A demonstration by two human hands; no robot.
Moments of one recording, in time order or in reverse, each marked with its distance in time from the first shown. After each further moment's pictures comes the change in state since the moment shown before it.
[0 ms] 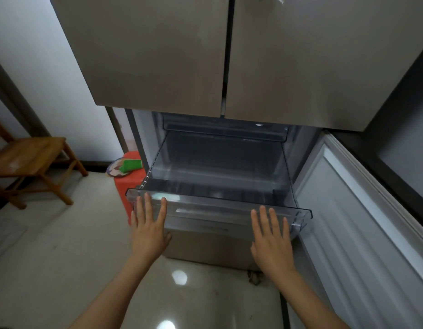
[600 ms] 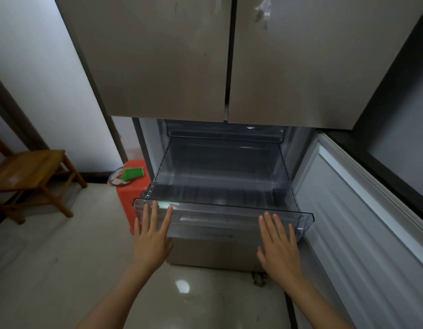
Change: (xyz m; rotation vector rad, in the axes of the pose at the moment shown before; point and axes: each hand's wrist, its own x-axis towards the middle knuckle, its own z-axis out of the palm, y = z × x) left_hand -0.026 -0.025 -0.014 0.051 -0.040 0.120; right_hand -0.033 -0.008 -0.007 0.073 0.110 0.026
